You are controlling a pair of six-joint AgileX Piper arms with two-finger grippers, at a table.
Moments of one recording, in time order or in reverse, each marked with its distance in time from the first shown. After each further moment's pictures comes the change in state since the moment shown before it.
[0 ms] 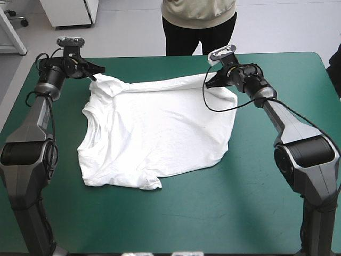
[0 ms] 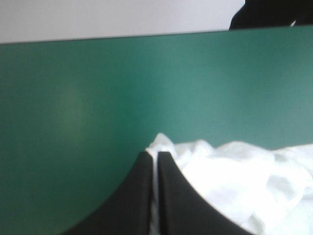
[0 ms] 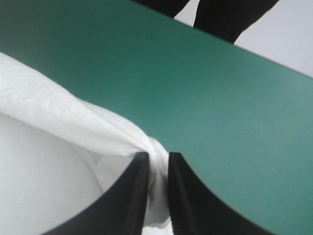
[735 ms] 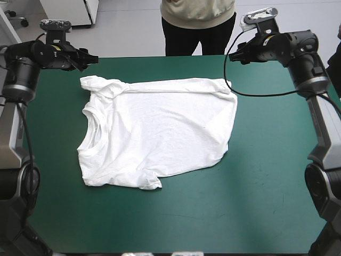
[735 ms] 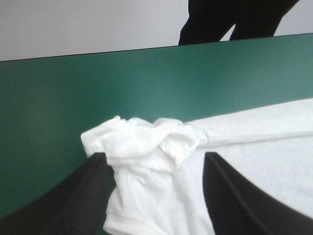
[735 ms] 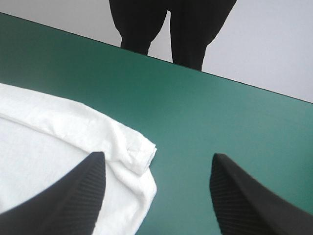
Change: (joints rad) left arm 0.000 -0.293 0.013 -0.153 0.275 0.091; right arm -0.102 -0.280 -0.192 0.130 0.445 -0.036
